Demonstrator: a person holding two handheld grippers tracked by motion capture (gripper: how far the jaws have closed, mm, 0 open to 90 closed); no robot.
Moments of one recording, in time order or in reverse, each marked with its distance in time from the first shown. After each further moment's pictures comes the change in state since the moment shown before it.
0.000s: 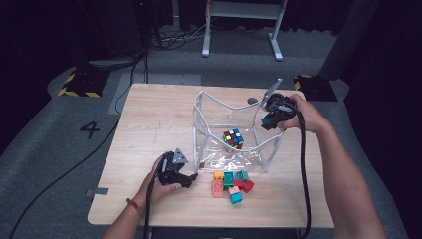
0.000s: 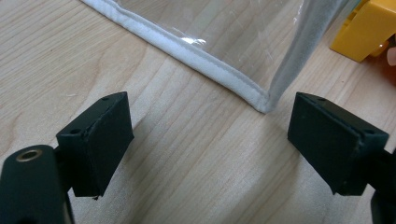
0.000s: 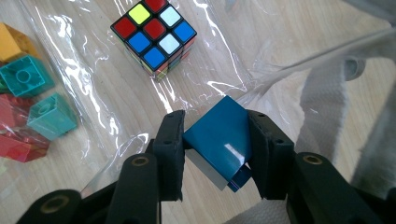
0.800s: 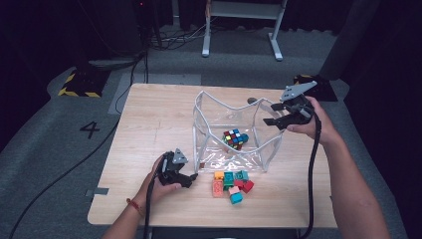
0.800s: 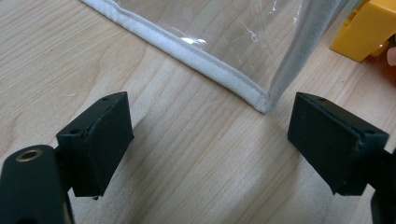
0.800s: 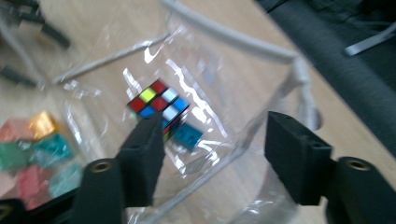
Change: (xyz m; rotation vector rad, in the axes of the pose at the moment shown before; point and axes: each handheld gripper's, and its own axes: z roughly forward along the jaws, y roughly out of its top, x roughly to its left) left arm 0.000 0.000 0.000 -0.001 0.004 0.000; right arm 0.019 -0.035 -0.040 -0.399 -0.104 0.131
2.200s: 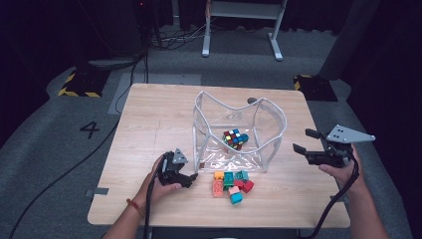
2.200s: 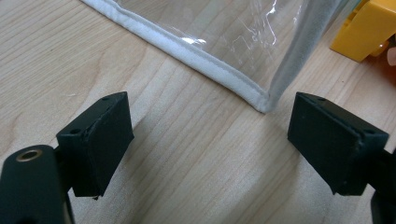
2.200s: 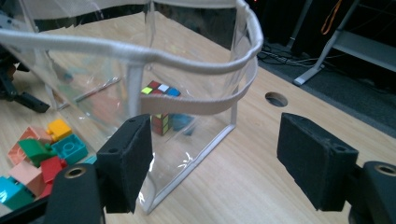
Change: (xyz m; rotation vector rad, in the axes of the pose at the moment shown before) left arm 0.000 0.000 0.000 0.000 0.000 0.000; right arm 0.052 -0.123 -0.060 -0.318 -0.144 0.192
